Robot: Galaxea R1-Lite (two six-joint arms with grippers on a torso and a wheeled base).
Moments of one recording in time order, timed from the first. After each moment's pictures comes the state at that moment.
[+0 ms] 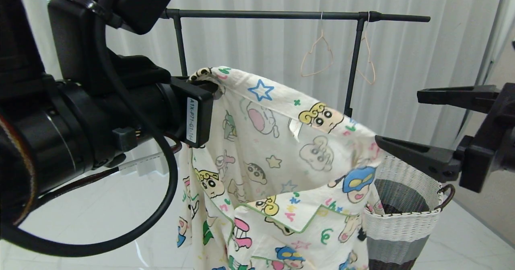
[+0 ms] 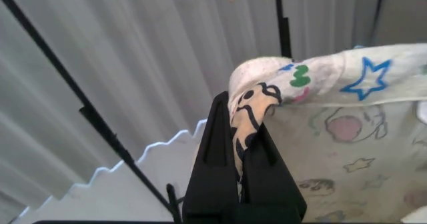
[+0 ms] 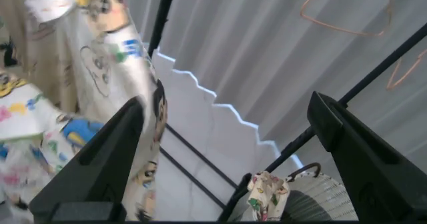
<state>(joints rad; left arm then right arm) -0.86 1.37 -1.10 -0.15 0.47 0.23 0.90 1.18 -0.96 -0.10 -0.20 -0.25</state>
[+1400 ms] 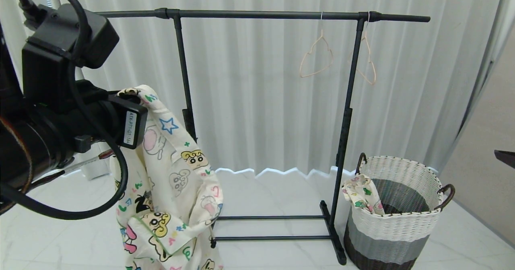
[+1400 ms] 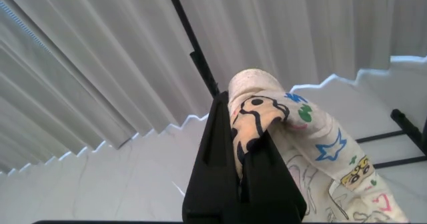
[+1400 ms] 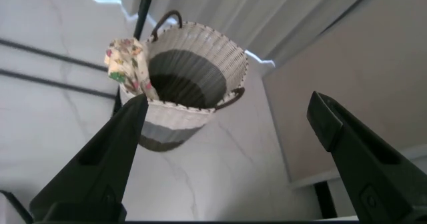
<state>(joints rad) -0.59 1.28 -0.96 -0.15 0.59 0.34 0.21 1.06 -0.97 0.28 -0.26 -0.33</state>
